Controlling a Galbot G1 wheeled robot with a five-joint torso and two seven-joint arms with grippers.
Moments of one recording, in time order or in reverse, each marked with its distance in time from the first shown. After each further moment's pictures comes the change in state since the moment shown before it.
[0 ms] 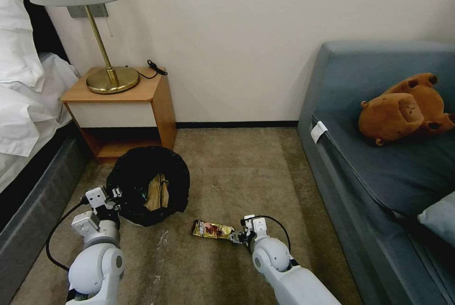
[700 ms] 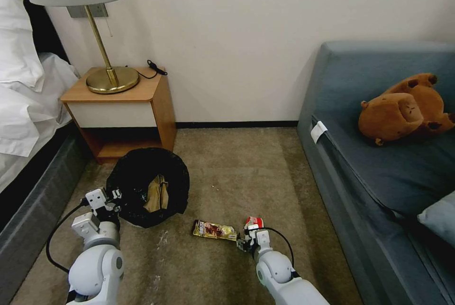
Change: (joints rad) left arm 0.001 -0.002 -0.002 0.012 0.002 -0.009 0.000; right arm -0.039 0.044 0.062 -0.160 -0.159 0.184 -0.116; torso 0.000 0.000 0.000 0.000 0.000
